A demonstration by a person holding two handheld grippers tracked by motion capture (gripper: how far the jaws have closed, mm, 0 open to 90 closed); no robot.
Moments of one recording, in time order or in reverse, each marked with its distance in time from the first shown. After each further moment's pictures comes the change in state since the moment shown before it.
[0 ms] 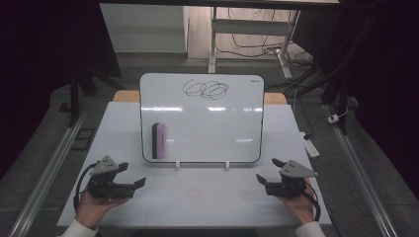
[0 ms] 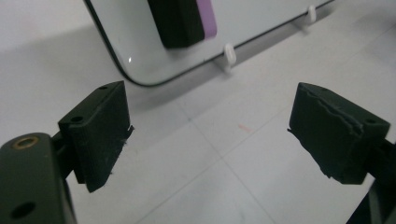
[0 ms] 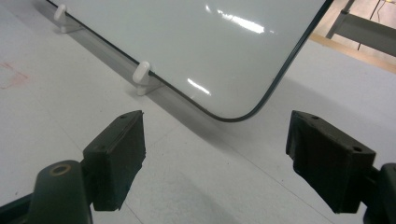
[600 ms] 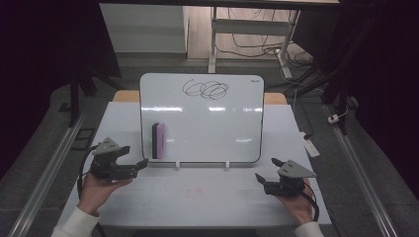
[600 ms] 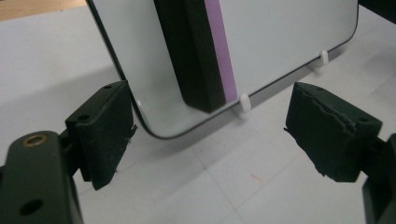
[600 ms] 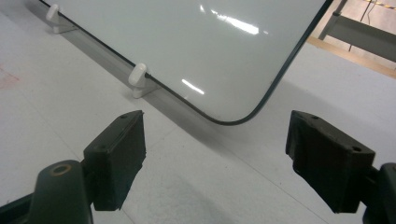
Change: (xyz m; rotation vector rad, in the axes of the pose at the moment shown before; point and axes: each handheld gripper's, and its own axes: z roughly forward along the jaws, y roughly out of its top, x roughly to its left) left arm 0.012 0.043 0.009 -0.031 0.038 -0.035; right arm 0.004 0.002 0.002 -0.002 -0.027 -0.007
